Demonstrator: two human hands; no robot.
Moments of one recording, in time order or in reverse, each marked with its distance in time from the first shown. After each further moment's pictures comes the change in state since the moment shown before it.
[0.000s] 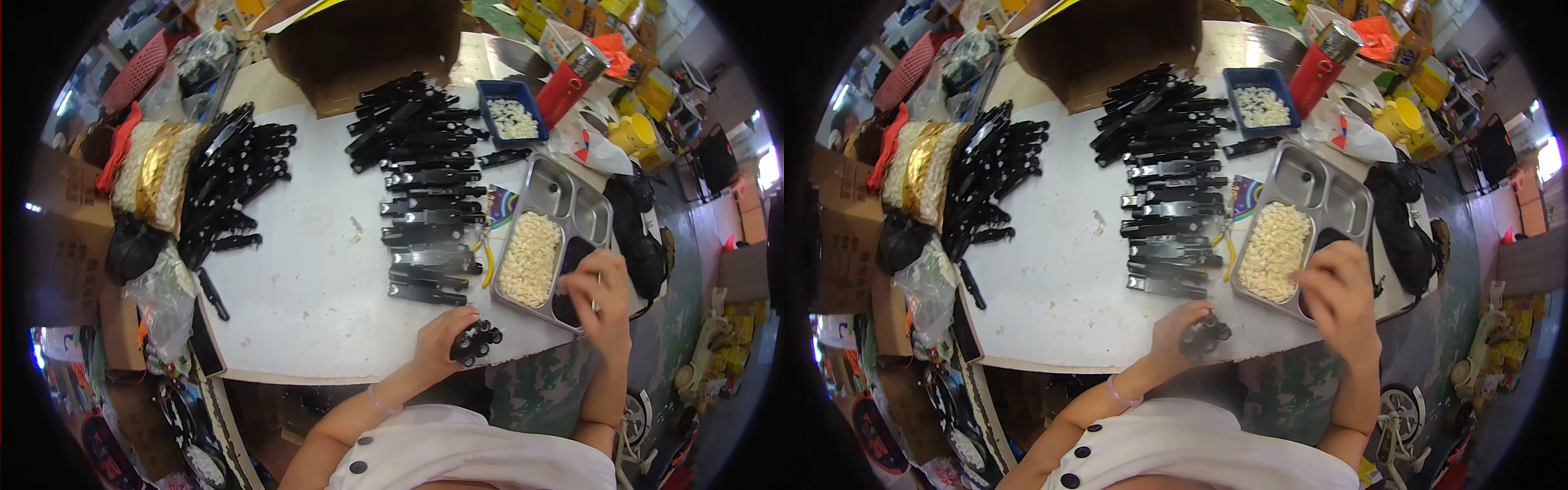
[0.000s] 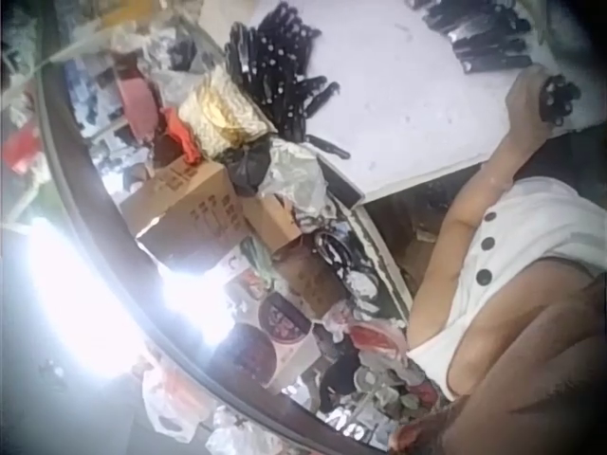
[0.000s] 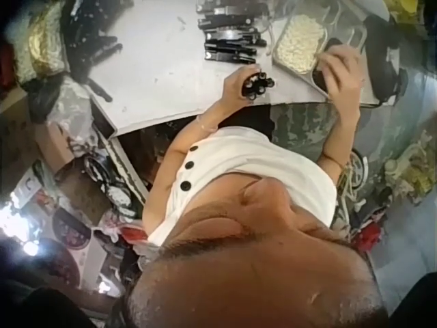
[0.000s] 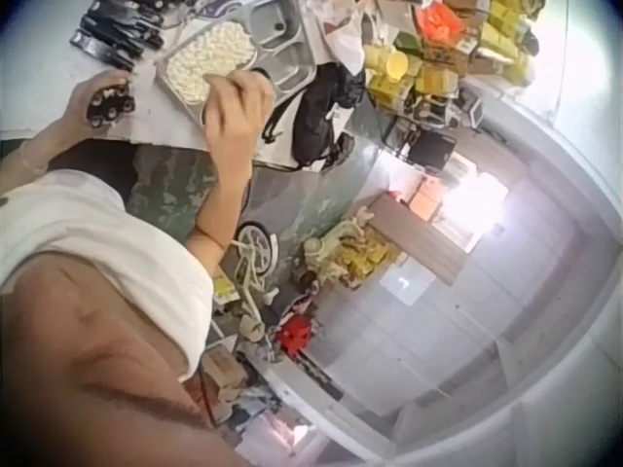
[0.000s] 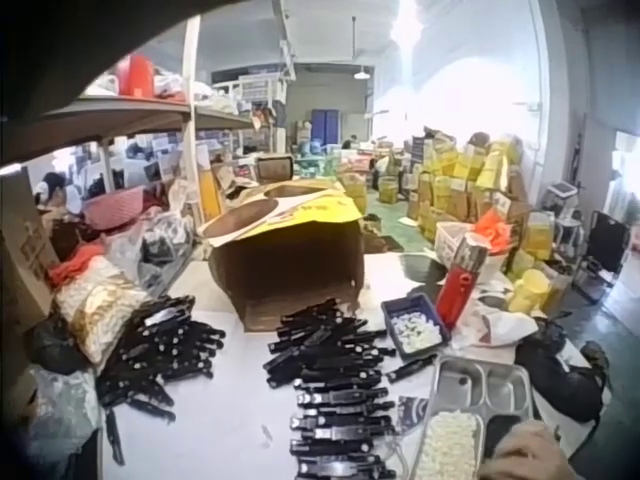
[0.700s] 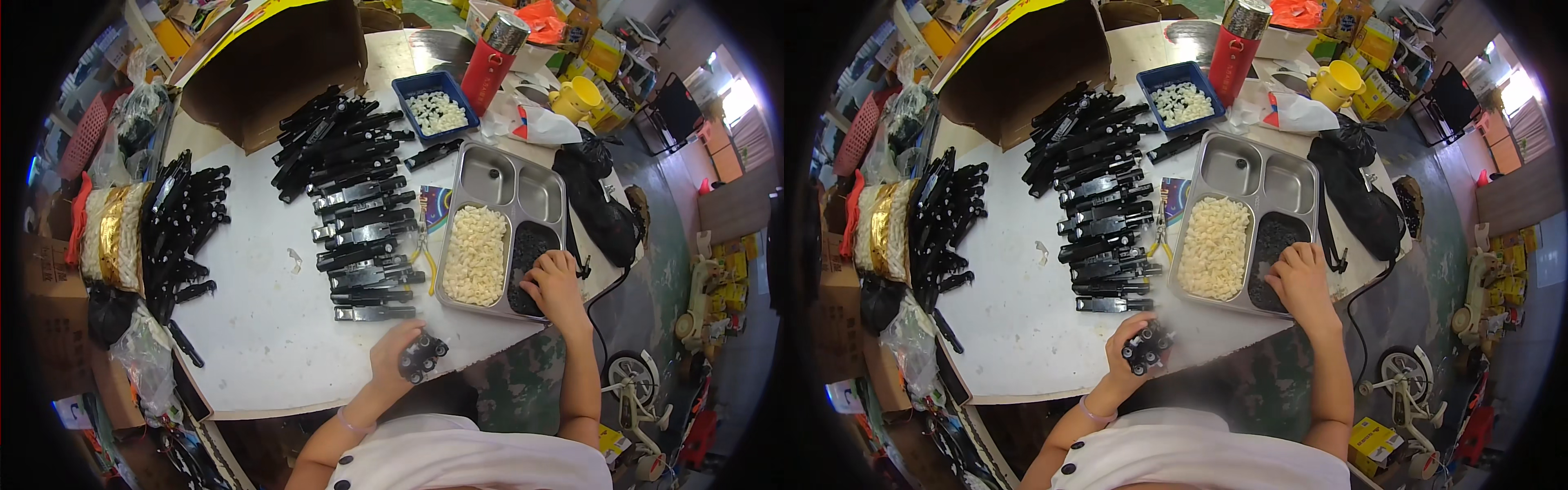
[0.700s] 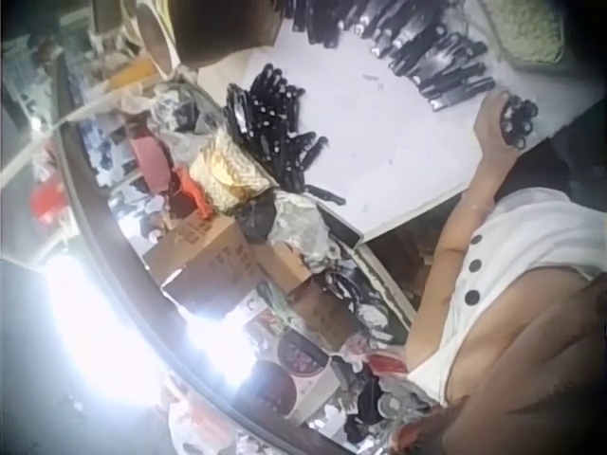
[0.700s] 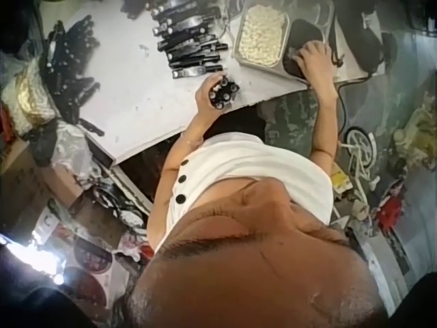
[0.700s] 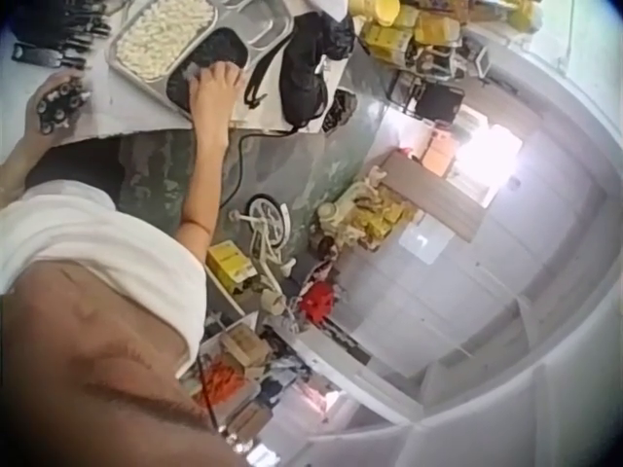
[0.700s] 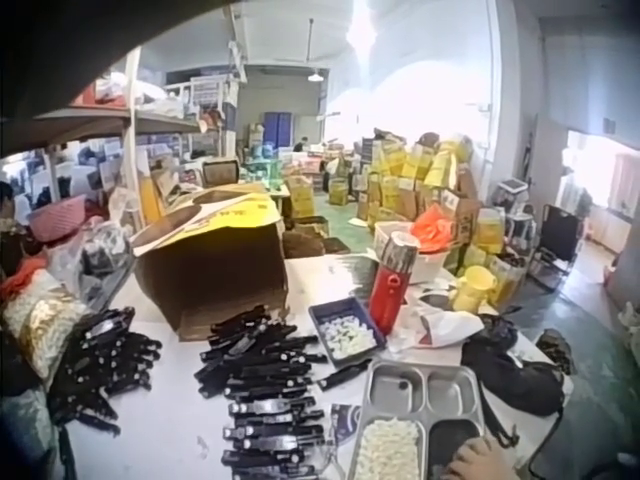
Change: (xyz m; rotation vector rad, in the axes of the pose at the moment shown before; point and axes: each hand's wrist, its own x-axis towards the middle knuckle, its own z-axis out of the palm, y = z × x) left_hand -0.001 -0.001 0.002 0.008 0.024 -0.021; right_hand -0.077 0.069 0.044 -0.274 -0.166 0.329
